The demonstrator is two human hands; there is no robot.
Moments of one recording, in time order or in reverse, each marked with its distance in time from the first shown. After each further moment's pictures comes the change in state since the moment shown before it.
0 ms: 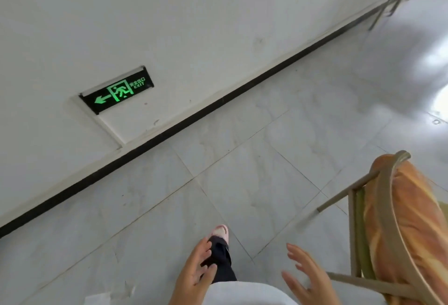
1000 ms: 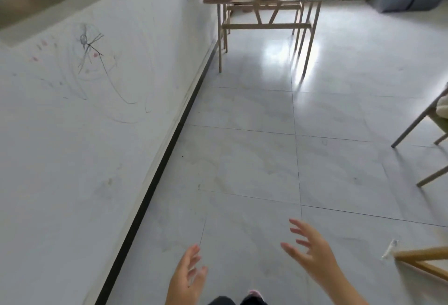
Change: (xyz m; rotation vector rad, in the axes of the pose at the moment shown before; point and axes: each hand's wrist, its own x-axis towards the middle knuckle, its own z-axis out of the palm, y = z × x) left_hand 0.734 0.367 0.418 0.218 -0.563 0.097; right_hand 0.652 0.014 -0.450 0.271 0.722 0.350
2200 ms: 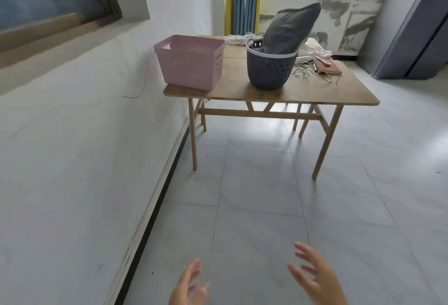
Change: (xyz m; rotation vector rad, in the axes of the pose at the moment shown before) left_hand 1.016 0.424 0.208 -0.080 -0.118 -0.055; right_hand 1.046 -0.254 -0.088 0.139 0.197 -0.050
